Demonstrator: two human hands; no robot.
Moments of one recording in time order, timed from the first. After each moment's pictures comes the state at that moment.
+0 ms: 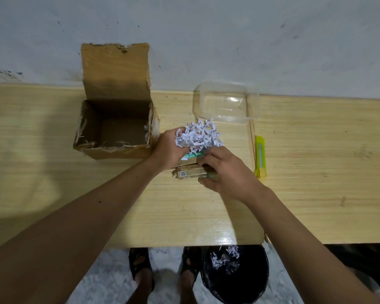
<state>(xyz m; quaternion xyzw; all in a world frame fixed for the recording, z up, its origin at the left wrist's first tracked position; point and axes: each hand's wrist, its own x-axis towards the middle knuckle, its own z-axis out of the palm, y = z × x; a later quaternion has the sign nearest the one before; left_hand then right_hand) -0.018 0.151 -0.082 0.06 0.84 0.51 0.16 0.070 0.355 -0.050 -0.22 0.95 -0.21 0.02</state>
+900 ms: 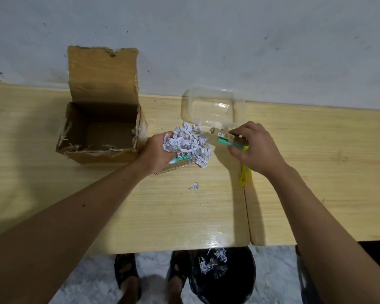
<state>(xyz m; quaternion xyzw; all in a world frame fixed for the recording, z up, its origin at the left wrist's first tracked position) -0.018 0.136 -0.092 0.08 0.84 0.51 0.16 0.028 0.433 -0.026 -0.04 0.98 -0.22 -0.01</state>
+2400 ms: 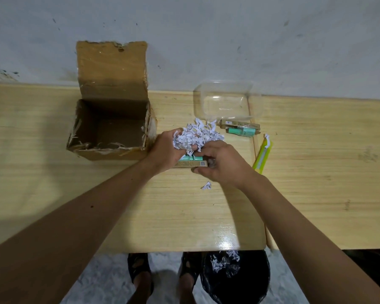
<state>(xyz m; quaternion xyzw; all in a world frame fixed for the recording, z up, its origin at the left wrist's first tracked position) -0.023 0.135 -0.095 0.13 0.85 0.50 0.13 0.030 0.345 -0.082 -0.17 0.93 -0.31 0.07</state>
